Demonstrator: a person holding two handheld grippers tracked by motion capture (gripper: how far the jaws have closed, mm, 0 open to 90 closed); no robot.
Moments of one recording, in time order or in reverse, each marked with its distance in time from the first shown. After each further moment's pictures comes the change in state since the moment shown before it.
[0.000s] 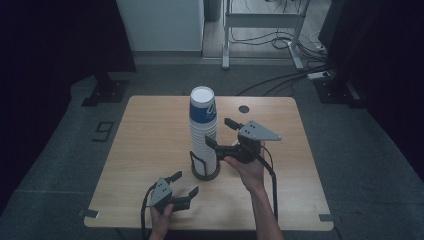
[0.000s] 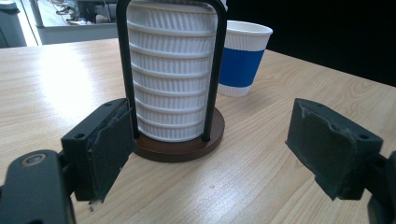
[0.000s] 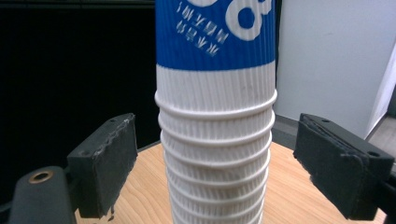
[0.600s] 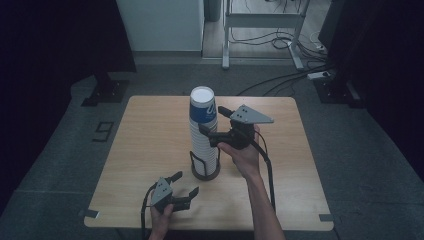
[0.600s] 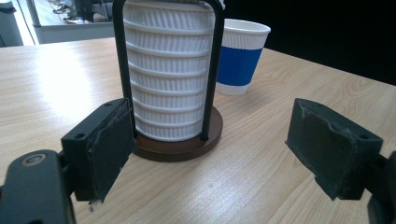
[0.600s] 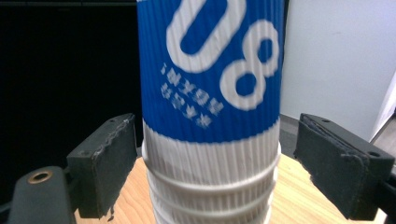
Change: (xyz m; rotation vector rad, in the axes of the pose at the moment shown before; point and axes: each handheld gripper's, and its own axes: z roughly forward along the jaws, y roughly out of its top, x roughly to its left) left arm 0.000 0.000 0.001 0.011 -0.006 0.003; right arm -0.005 0.028 0.025 0.026 0.021 -0.018
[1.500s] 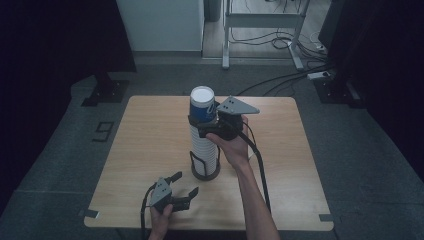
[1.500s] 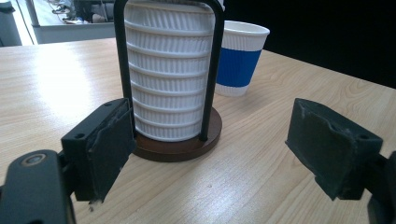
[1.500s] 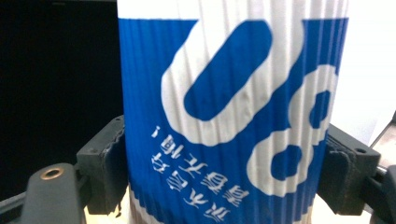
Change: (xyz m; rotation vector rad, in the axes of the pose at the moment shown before) left arm 0.000 -0.001 -0.001 -0.009 -0.005 -0.006; right arm 0.001 0.010 0.032 0.009 0.000 -0.028
